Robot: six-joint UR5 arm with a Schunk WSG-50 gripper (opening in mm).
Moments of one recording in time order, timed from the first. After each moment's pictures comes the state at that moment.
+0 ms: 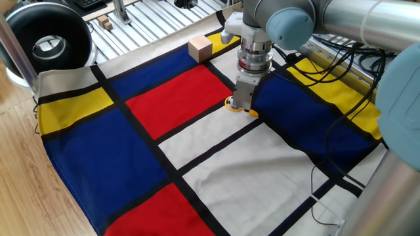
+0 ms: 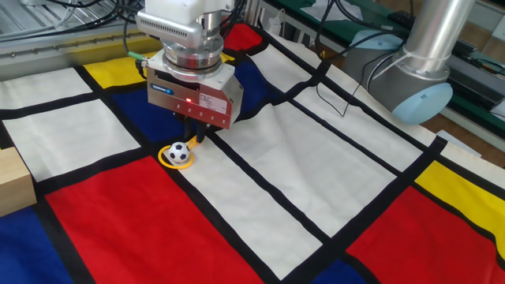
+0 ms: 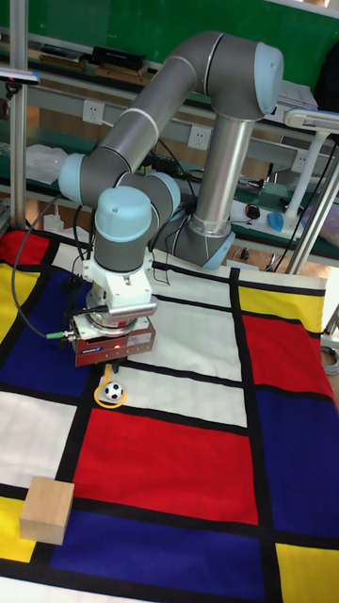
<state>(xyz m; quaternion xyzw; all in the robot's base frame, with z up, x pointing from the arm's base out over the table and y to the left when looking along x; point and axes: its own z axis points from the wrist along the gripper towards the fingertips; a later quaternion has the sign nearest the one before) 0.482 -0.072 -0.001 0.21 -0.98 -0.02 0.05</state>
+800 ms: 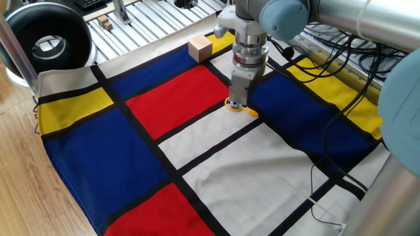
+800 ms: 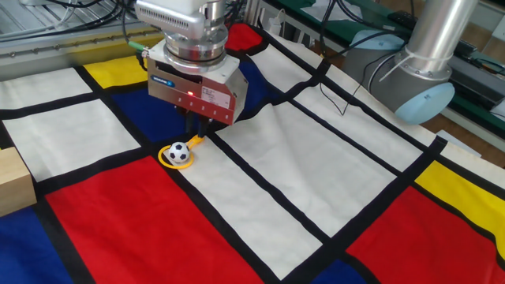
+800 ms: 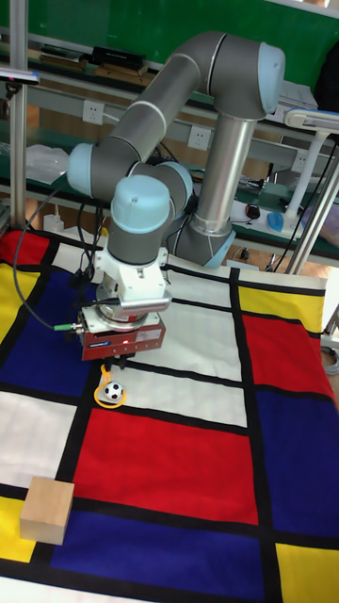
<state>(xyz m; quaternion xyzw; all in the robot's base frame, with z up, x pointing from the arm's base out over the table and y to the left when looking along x) 0.498 -0.056 0.028 0.18 -0.98 -0.01 0.04</state>
